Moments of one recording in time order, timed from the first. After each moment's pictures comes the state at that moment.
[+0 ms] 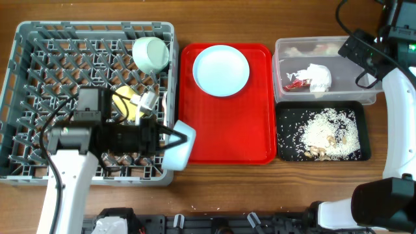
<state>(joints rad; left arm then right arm) 0.00 1.16 1.01 -1.26 1.31 -0.10 -0.19 1.62 1.62 -1.00 0.24 0.40</state>
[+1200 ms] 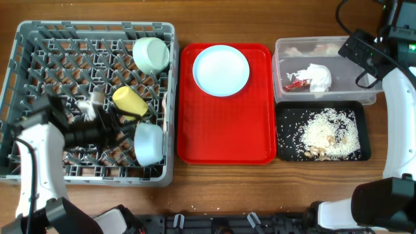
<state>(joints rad) 0.45 1.41 1.01 -1.25 0.98 -0.04 -0.19 1.62 1.62 -1.00 0.24 0.40</state>
